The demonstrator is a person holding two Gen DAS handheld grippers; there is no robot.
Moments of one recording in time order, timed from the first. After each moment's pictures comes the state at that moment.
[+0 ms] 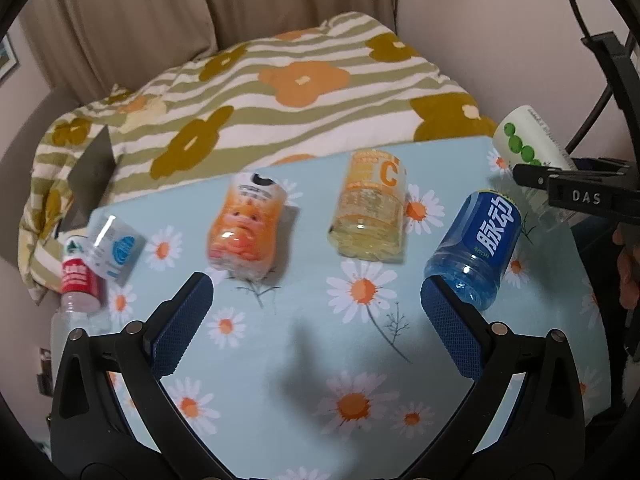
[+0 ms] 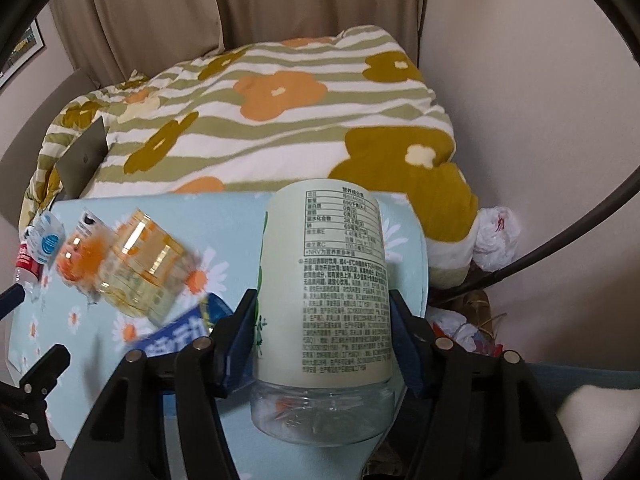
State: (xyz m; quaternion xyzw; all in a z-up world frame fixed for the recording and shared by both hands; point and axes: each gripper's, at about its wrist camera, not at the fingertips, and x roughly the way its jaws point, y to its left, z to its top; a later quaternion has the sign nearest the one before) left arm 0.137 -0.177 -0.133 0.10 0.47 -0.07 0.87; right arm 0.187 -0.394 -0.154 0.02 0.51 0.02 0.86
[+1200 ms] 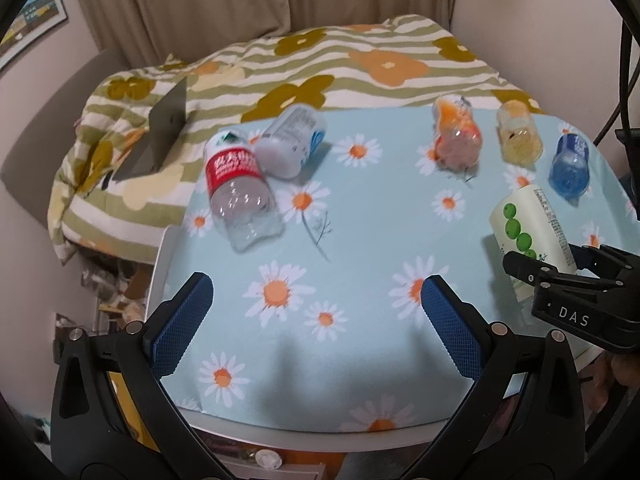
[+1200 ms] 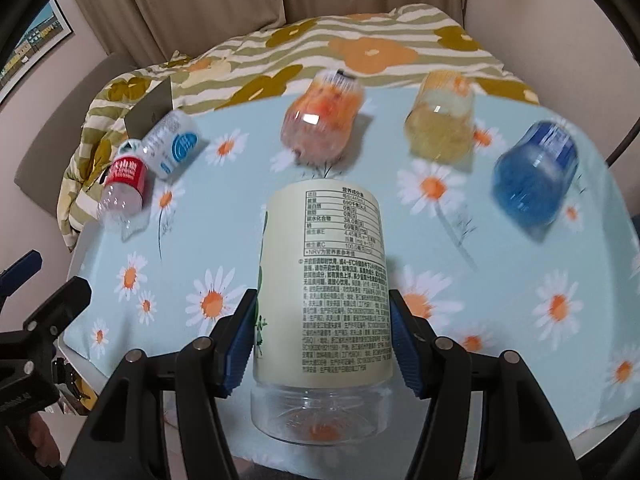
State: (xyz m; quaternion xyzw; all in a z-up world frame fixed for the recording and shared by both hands) left arm 0.057 0.061 -0.138 0.08 0.47 -0.02 0.88; right arm 0.069 -0.135 -0.181 0.08 0.53 0.05 0.84
